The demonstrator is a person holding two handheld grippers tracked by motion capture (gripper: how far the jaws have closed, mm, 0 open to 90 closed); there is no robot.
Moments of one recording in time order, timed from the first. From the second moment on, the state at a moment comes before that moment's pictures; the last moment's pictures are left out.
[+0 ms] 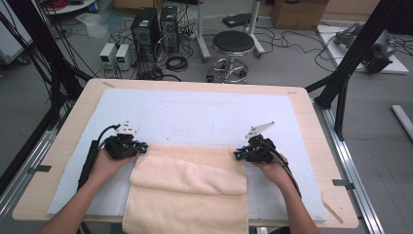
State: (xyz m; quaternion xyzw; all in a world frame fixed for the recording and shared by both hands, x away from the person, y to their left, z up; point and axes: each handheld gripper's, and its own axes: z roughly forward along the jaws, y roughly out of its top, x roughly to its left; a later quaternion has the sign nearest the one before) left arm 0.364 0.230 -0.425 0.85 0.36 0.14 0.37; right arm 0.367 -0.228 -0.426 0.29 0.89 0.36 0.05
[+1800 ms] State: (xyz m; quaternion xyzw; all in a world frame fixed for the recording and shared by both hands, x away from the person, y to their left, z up) left arm 0.437 0.200 -0.418 0.85 0.37 0.14 0.36; right arm 0.425 -0.233 -0.422 0.31 0.88 0.36 0.08
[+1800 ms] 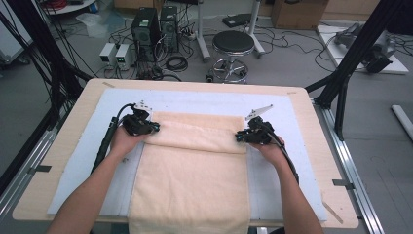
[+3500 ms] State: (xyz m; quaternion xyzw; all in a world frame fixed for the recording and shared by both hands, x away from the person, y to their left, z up) left arm 0.303 0.231 -0.420 0.87 0.25 0.10 0.41; right arm 0.307 -0.236 -0.422 0.22 0.89 0.39 0.05
